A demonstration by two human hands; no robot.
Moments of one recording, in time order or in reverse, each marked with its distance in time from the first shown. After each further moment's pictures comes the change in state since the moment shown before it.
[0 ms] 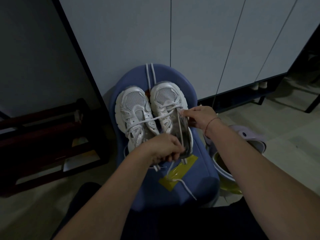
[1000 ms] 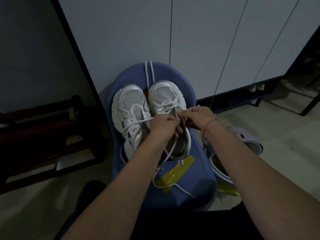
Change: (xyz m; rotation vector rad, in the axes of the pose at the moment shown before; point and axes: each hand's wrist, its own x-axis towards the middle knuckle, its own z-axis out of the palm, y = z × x) left_hand 0.028 0.028 0.000 -0.410 0.469 0.099; right_hand 0.003 0.003 0.002 -0.087 -0.004 -0.028
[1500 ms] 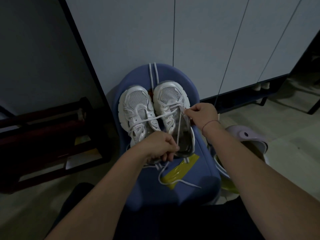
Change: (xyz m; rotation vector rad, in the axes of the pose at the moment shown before) left_hand -0.038 -0.016 -0.043 0.427 -0.389 -0.083; right_hand -0.007 0.001 0.006 -0.344 0.219 -0.263
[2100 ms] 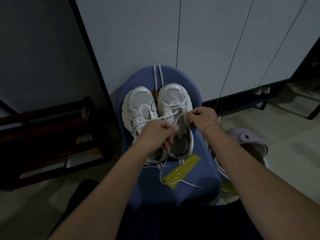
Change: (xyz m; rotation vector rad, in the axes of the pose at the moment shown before) left_hand -0.007 0.006 -0.008 -0.155 0.345 0.154; right_hand -0.010 -0.001 0.004 0.070 -0.026 -0.006
